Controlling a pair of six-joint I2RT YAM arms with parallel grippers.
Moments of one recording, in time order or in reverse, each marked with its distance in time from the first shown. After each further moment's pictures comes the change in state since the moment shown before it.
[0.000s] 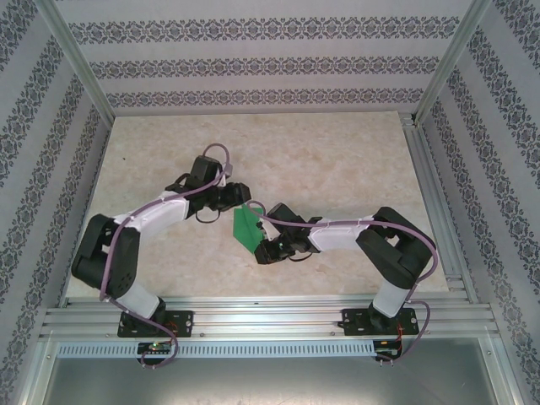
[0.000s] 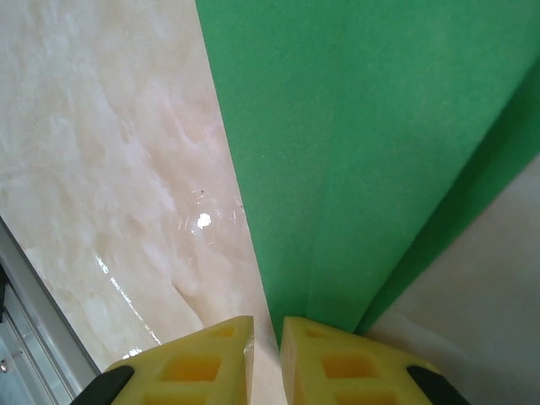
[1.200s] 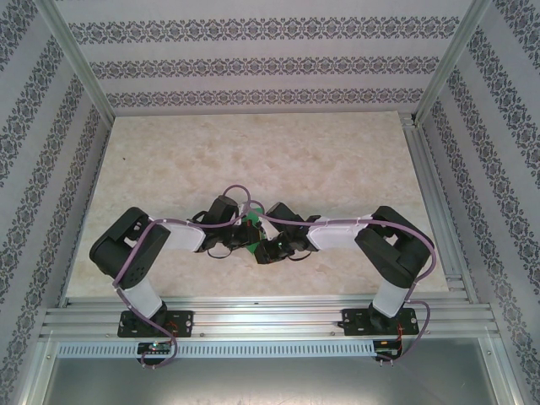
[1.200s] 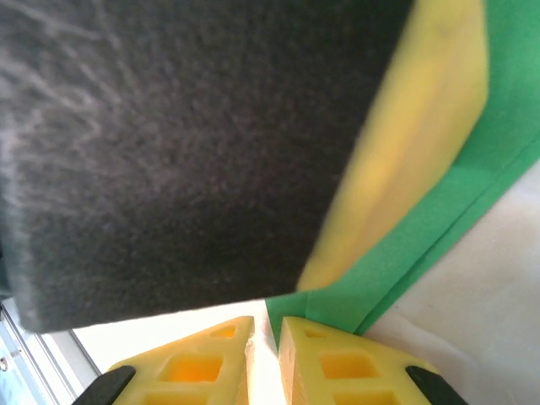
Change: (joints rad) left arm -0.199 0.168 -0.347 0.456 0.057 -0.166; right arm 0.000 0.014 0.027 -0.040 0.000 -0.012
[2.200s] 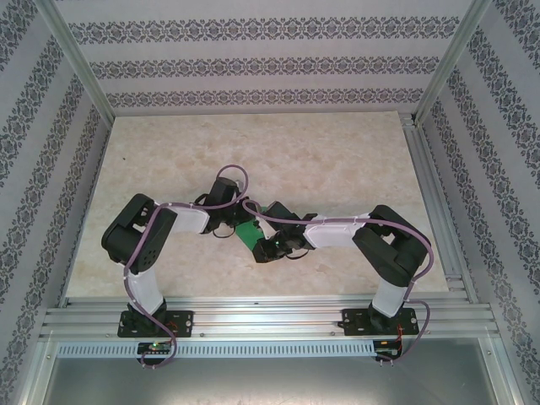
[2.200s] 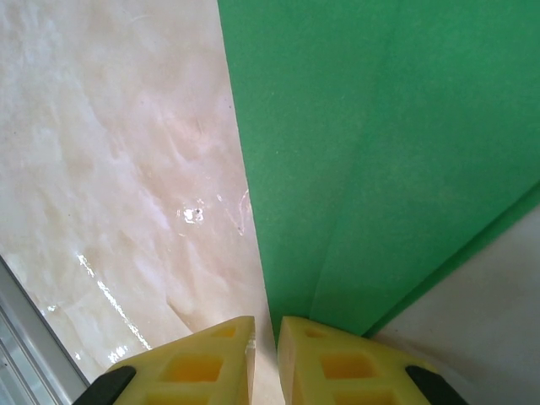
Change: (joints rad) left arm 0.103 0.133 0.185 -0.001 -0.160 0.008; right arm 0.011 0.019 0.041 -0.041 0.035 -0.011
